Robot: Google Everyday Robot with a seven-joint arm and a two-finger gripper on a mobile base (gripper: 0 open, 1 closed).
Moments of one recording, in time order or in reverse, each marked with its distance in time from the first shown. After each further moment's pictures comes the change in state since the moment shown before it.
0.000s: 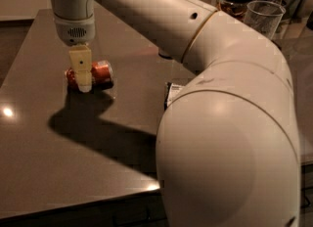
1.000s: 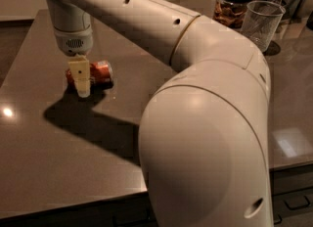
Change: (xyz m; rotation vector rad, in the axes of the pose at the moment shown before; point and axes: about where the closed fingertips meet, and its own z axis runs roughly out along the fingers) arm 0.000 -0.005 0.035 -0.047 0.046 0.041
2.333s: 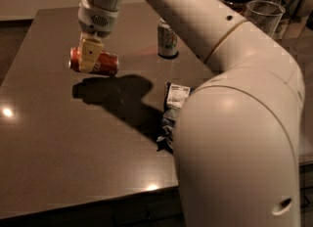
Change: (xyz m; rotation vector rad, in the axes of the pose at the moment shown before) arm 0.017 -0.002 -0.052 -0.029 -0.334 0.086
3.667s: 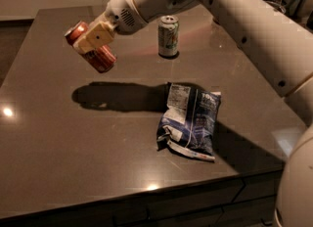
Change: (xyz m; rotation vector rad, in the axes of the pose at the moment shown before) arm -0.009 0.011 -0.065 0.125 -0.584 0.273
